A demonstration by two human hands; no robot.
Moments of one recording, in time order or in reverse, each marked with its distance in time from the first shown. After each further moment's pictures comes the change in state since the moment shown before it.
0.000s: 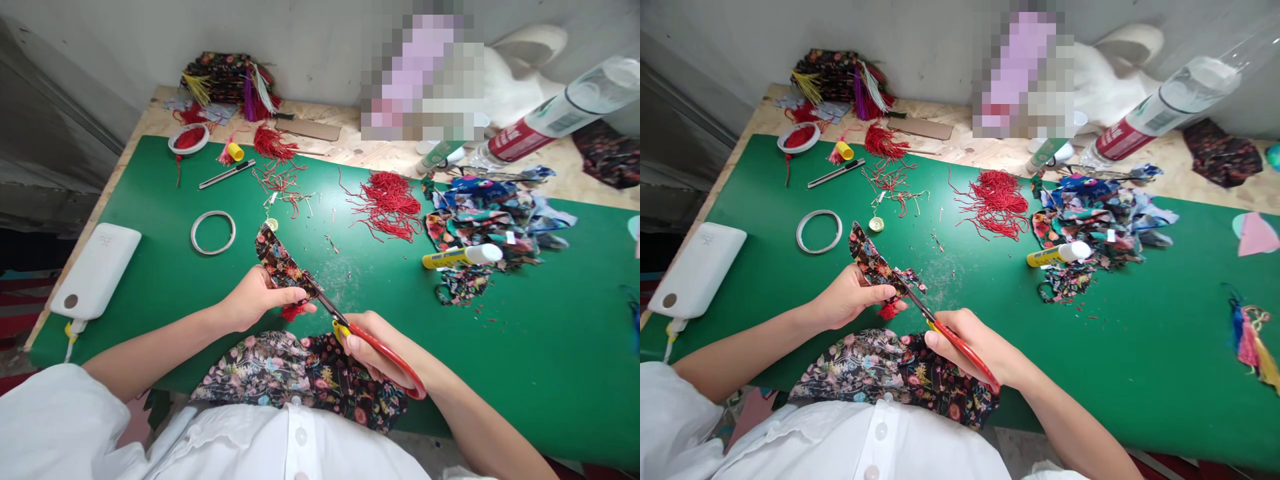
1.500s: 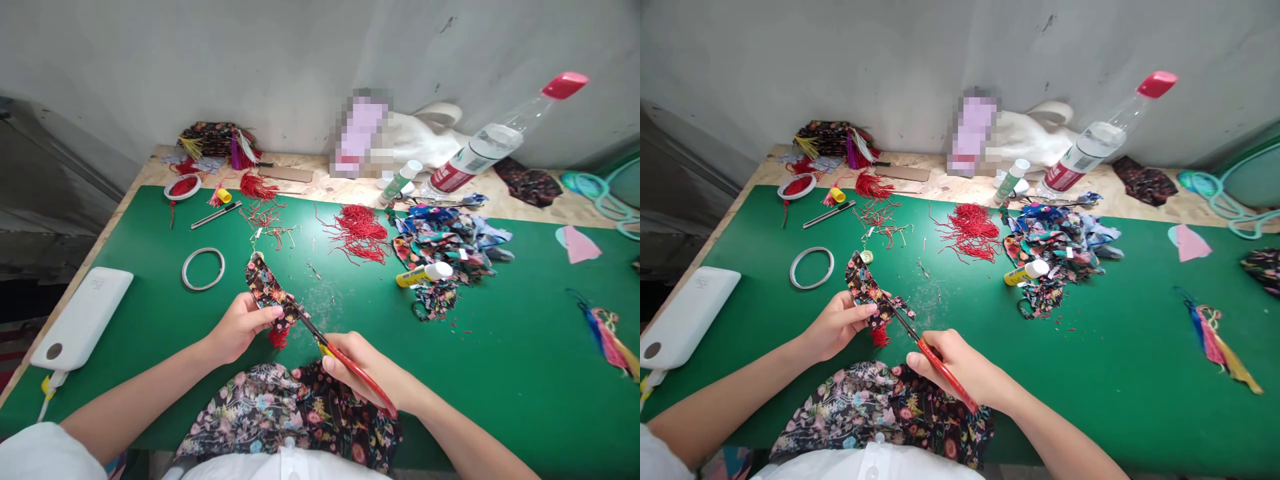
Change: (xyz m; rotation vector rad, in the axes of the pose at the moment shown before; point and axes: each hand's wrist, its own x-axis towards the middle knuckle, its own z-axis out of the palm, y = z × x) left_hand 0.000 0.007 0.004 -0.082 0.152 0.028; right_hand -0.002 -0.012 0.007 -0.054 0.142 0.031
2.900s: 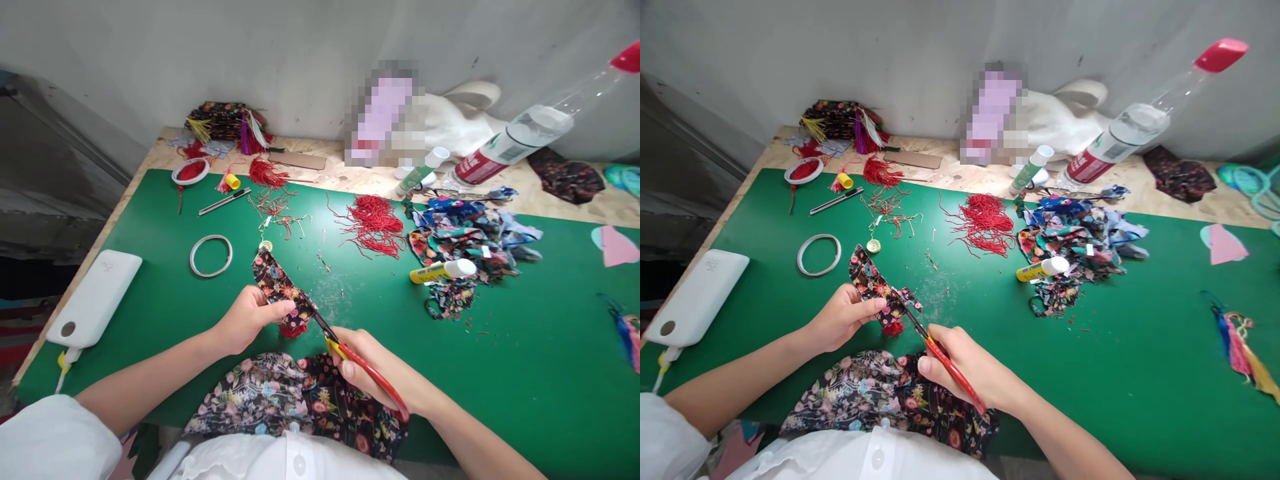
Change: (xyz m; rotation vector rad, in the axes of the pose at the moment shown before) left_hand -0.003 0.002 0.003 0.013 -0.051 0.000; right_hand -0.001 0.007 0.002 0.022 -0.026 -0.117
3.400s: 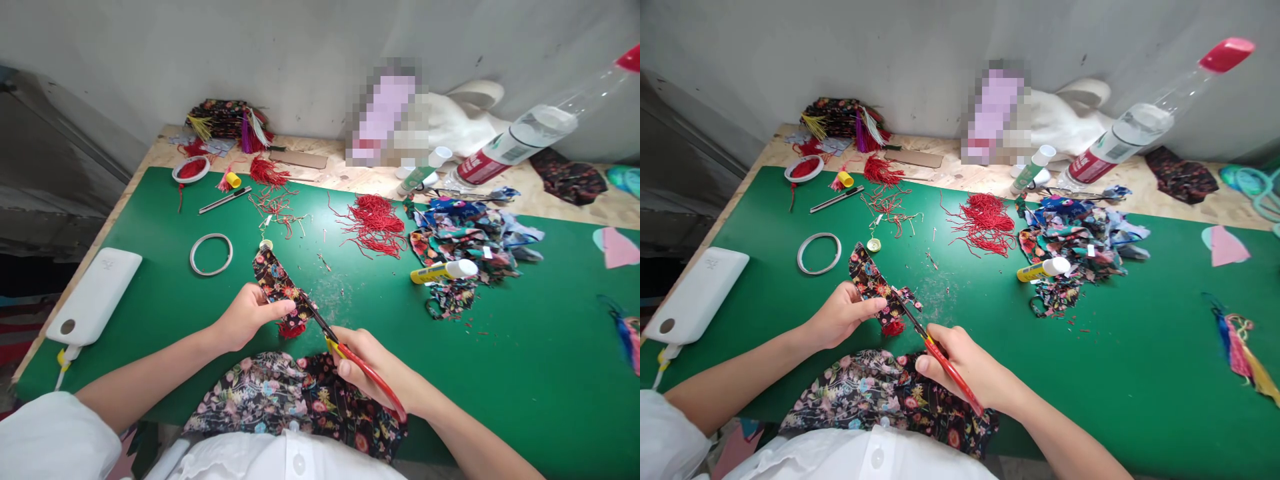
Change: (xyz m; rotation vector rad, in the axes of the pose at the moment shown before) left_hand 0.002 -0.003 -0.006 0.056 -0.020 0.033; right_hand 0.003 0.005 0.002 -0.023 0.002 -0.002
